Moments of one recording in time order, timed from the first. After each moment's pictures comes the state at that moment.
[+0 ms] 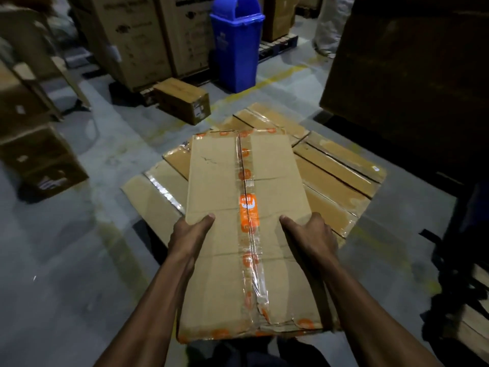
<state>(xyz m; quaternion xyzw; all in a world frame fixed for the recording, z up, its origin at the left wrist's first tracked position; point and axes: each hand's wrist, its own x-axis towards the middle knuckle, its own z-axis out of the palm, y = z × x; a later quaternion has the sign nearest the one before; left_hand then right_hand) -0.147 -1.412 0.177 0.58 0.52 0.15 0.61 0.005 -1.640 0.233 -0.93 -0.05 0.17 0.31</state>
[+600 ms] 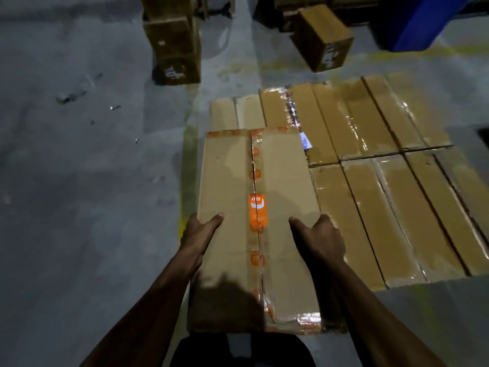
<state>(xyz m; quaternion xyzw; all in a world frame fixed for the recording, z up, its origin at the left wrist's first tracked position) -0.168 -1.531 0.121 0.39 0.72 0.23 0.53 0.078 -1.612 0.158 -0.90 -0.27 0.30 0.17</state>
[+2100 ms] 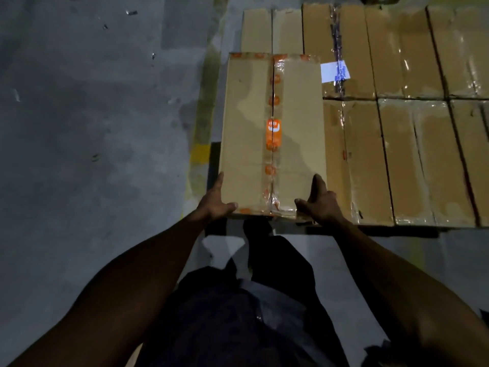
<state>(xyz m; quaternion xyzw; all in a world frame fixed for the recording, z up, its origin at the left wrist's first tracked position) -0.252 -1.693 0.010 0.56 0.64 0.05 0.53 0.048 -1.738 0.018 -0.79 -0.43 0.44 0.10</state>
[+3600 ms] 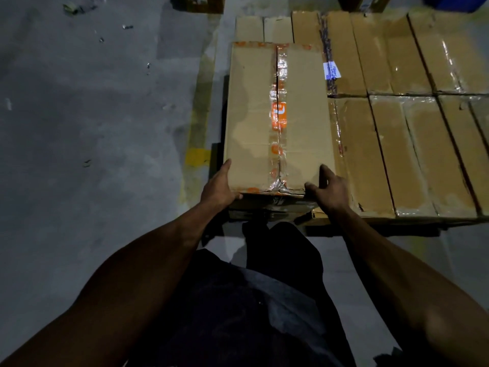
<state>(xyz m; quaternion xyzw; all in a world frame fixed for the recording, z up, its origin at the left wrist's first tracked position) -0.220 -1.702 -0.008 0.62 0.68 0.06 0.39 0.078 -1.750 -0.046 -0.80 -0.41 0.37 0.21</state>
